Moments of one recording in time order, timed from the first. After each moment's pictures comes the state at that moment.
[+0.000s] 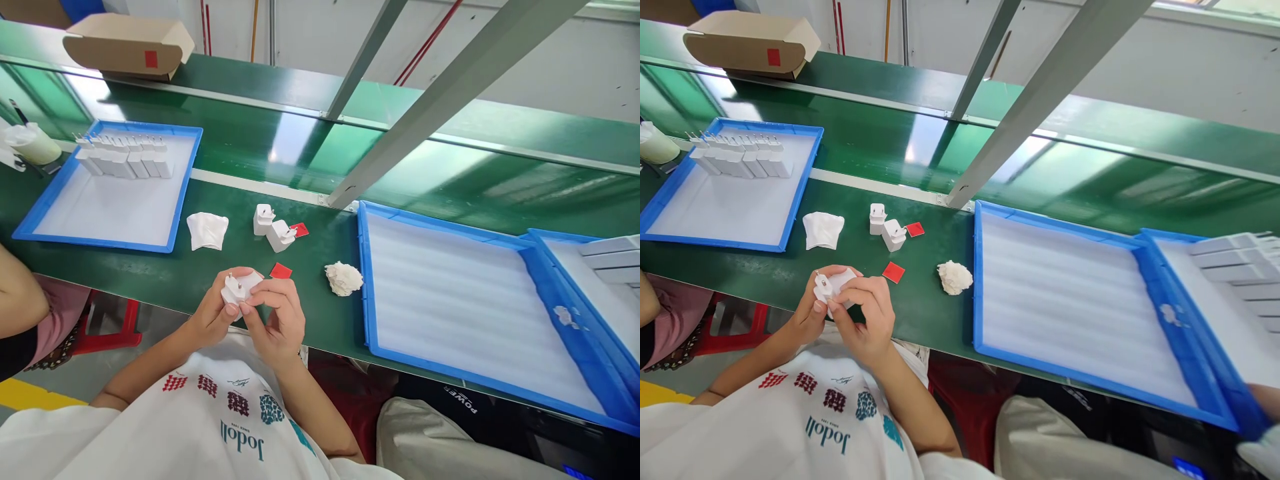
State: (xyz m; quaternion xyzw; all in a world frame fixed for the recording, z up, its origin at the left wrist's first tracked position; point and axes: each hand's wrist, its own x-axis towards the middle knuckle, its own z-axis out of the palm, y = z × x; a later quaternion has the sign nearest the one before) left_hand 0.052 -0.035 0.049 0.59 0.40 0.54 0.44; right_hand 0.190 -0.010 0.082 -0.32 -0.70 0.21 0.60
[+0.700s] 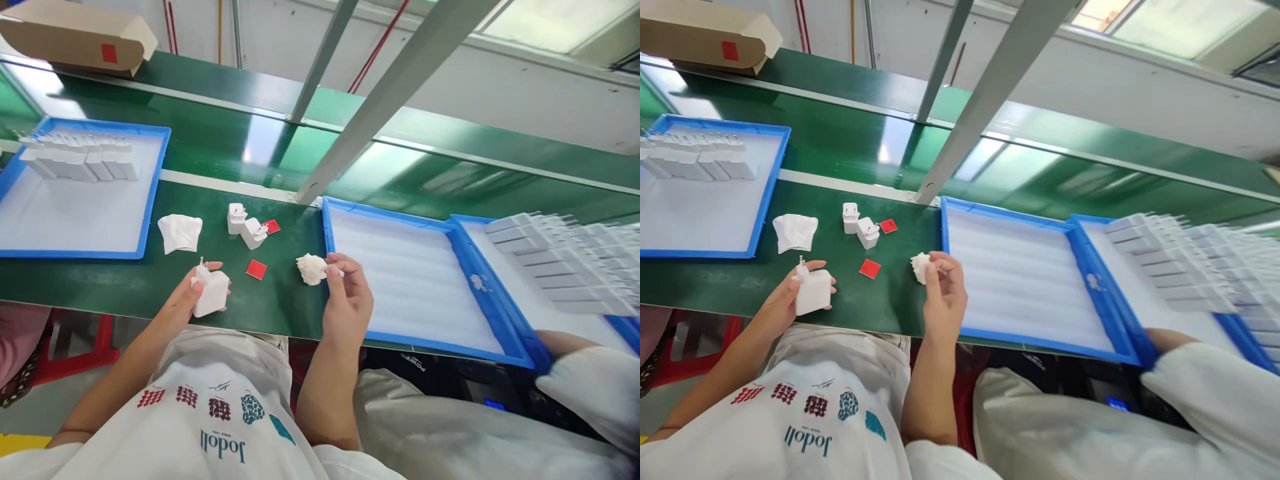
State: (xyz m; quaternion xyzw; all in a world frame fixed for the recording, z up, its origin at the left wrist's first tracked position) left_hand 0.040 -0.029 0.056 0.36 0.43 0.50 0.66; right_hand 0.302 0.029 0.067 -0.55 -0.52 0.28 0.60
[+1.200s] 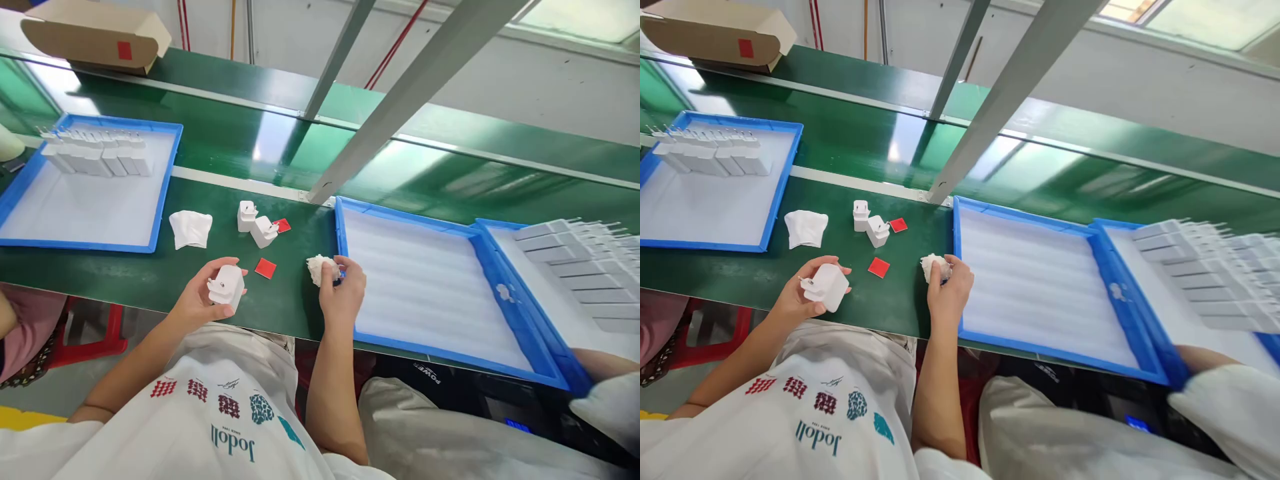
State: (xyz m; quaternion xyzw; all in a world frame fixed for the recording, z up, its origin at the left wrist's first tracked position) left_hand 0.048 -0.023 0.055 0.46 0.36 0.54 0.61; right_hand 0.335 0.059 0.004 -0.67 -0.62 0.04 0.40
